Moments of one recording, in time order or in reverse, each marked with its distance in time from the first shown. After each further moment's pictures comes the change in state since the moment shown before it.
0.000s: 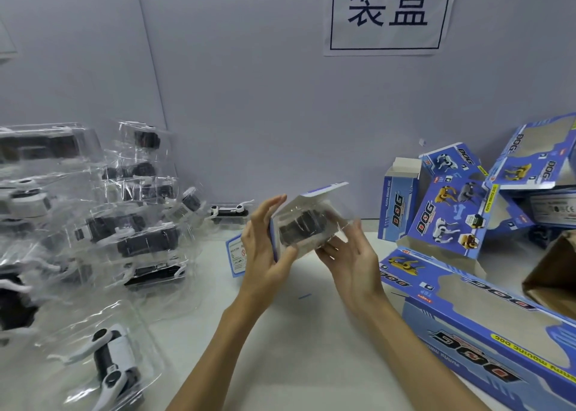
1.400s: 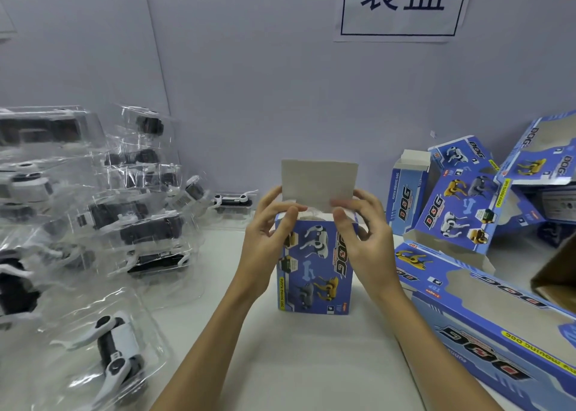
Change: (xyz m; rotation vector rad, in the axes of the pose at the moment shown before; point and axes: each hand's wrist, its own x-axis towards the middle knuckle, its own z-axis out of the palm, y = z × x) left_hand 0.015 -0.003 -0.004 -0.481 -0.006 -0.337; right_hand 0.004 -0.009 -0.002 -0.684 0.061 -0.561
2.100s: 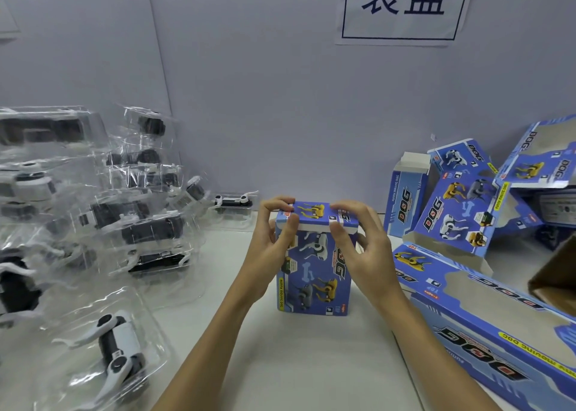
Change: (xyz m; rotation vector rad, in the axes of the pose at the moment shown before) left_hand -0.002 -0.008 -0.003 0.005 -0.082 -0.016; right_hand -0.009 0.004 -0.007 -0.087 -0.110 -0.023
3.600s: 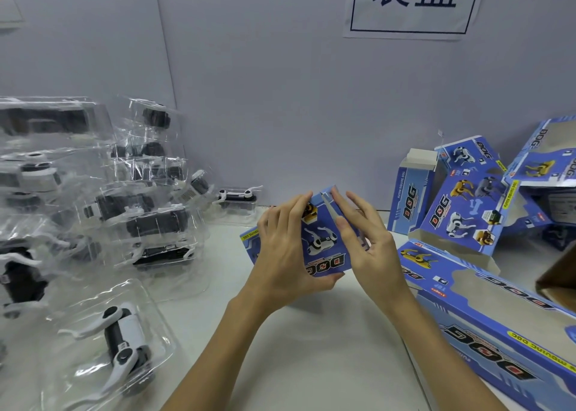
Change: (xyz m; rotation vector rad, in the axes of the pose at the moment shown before) left_hand -0.023 0.007 0.011 0.877 -0.023 0.482; right_hand -0.007 -0.023 0.004 0.147 -0.100 0.110
